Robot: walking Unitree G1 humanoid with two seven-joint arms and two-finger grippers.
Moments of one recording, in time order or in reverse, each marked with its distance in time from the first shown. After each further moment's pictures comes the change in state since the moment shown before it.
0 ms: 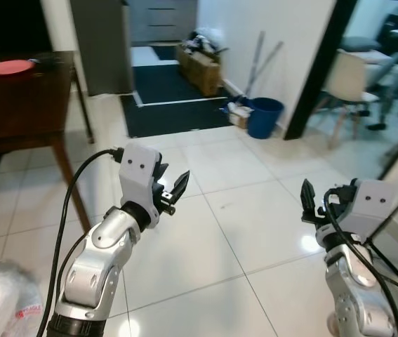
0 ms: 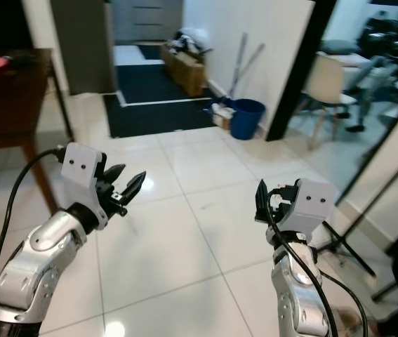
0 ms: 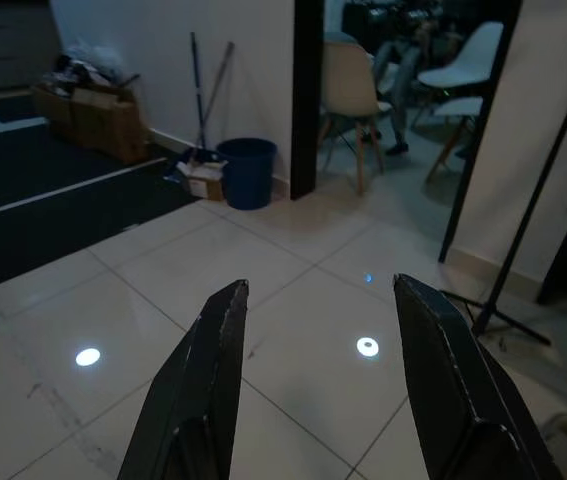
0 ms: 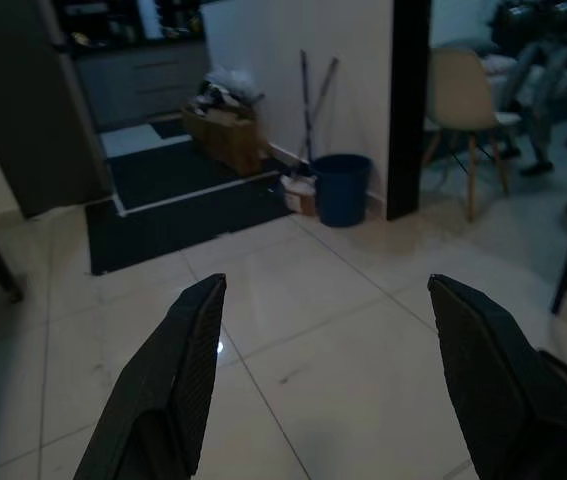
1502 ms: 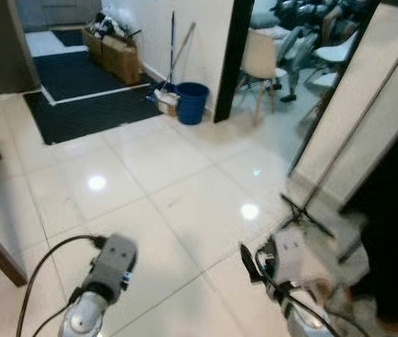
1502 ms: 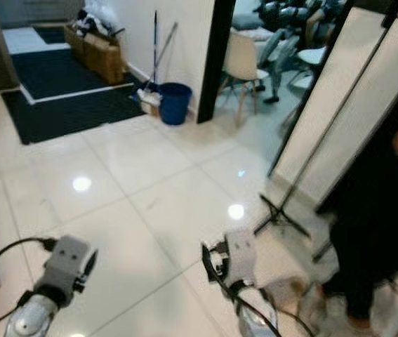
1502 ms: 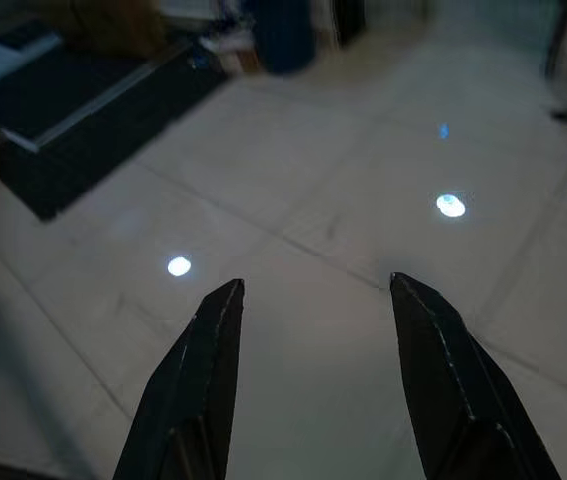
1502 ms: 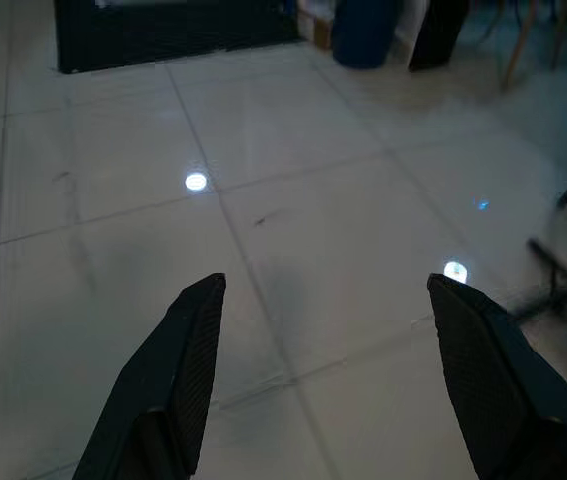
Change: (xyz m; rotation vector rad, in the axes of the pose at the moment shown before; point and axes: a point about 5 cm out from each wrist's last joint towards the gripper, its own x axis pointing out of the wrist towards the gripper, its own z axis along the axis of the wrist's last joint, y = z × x) left arm -0.077 0.025 -0.131 0.316 0.292 0.257; right arm -0.045 0.026 -0.108 -0.115 0.342 0.295
